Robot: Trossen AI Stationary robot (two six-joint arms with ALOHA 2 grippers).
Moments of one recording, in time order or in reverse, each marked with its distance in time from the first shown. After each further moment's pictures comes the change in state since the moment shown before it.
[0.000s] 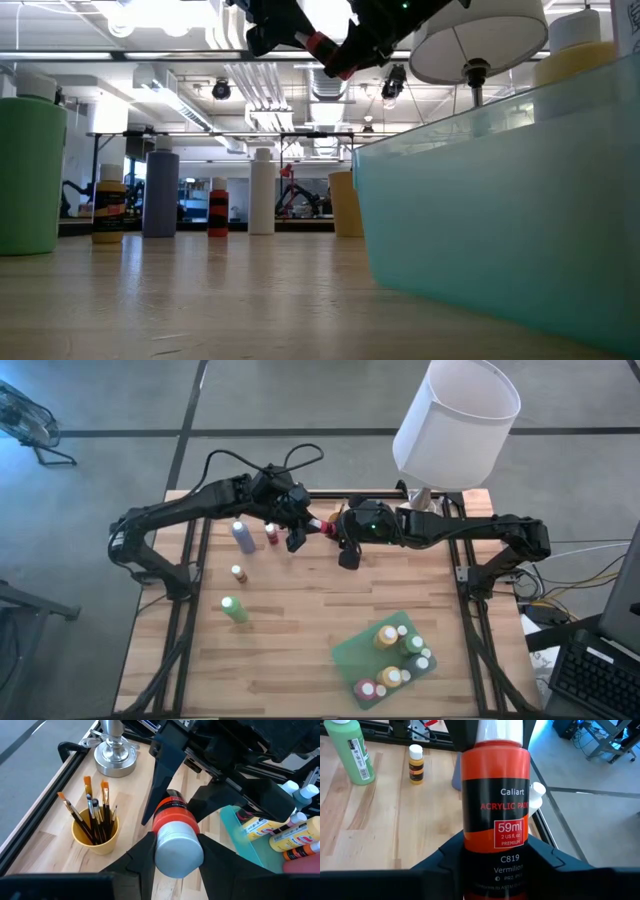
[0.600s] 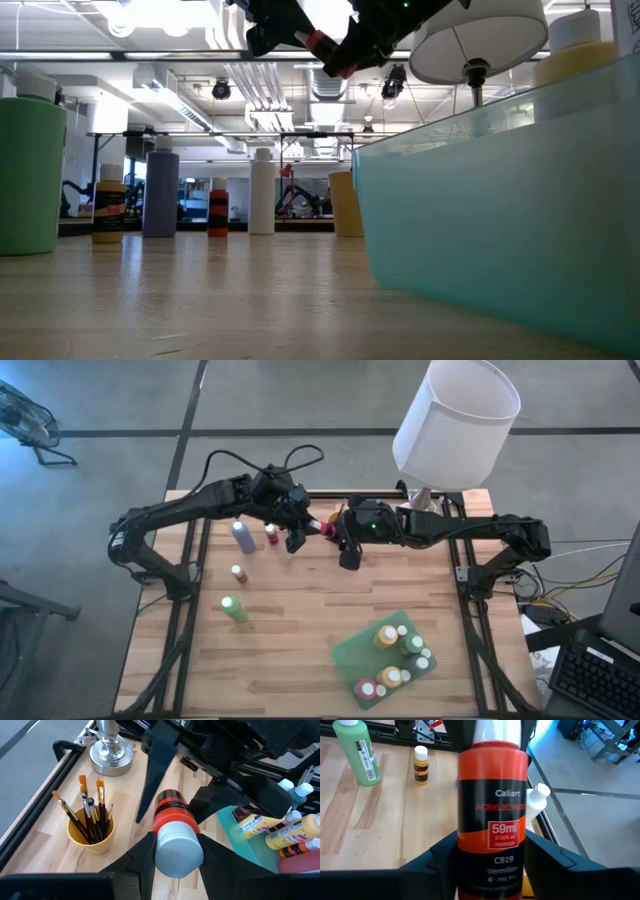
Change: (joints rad) left arm -0.002 0.000 -0.001 -0.002 0.011 -0.001; right arm 0.000 -0.001 0.000 -0.001 -0.026 0.002
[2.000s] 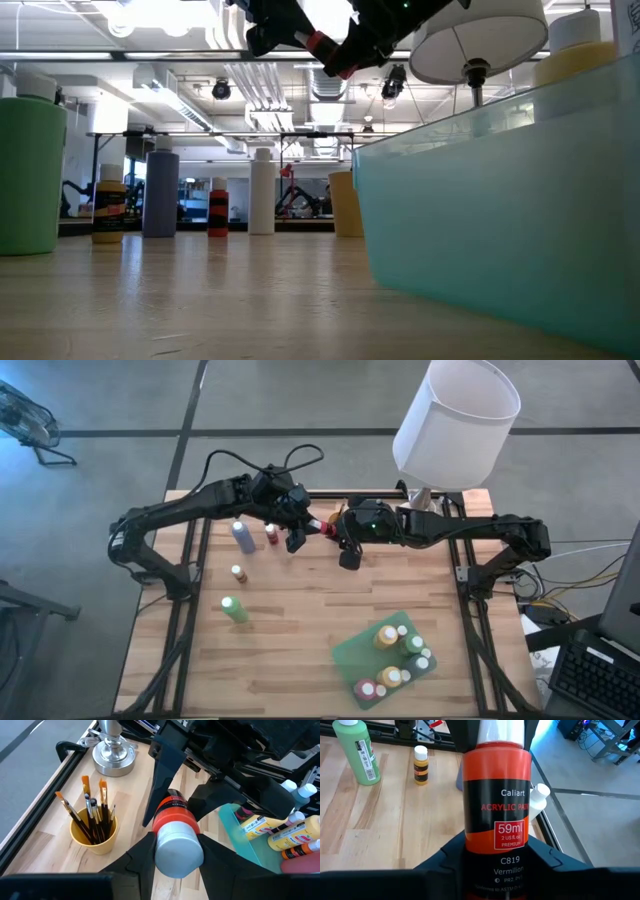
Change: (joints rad) left arm 0.000 0.000 -0.001 0.002 -0.009 0.001; right arm 0.000 0.000 0.000 0.000 -0.003 -0.004
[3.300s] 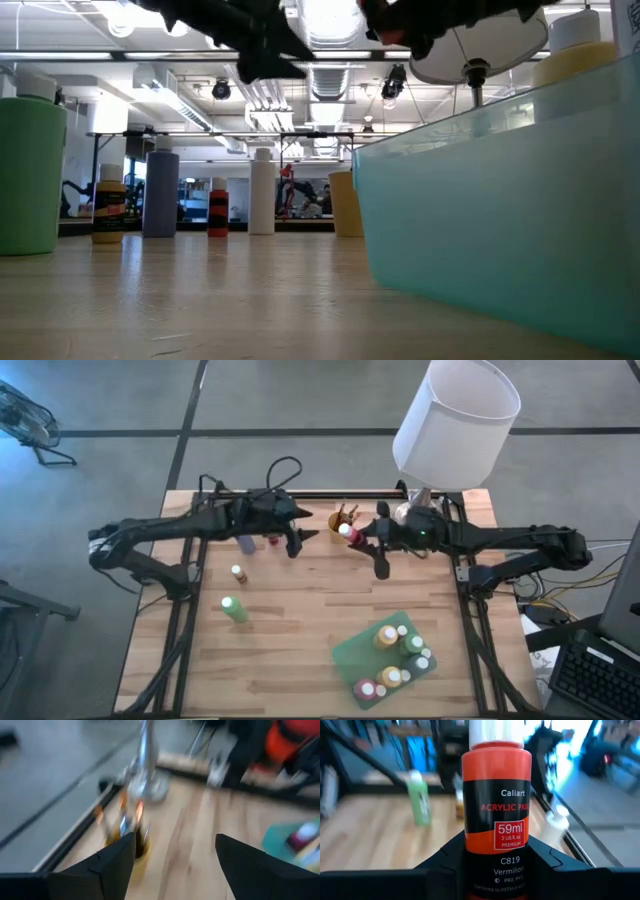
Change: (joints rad) left arm -0.005 -0.171 -0.502 0.599 -0.184 0.025; right arm 0.006 -0.351 -0.390 0.327 -0.190 0.136
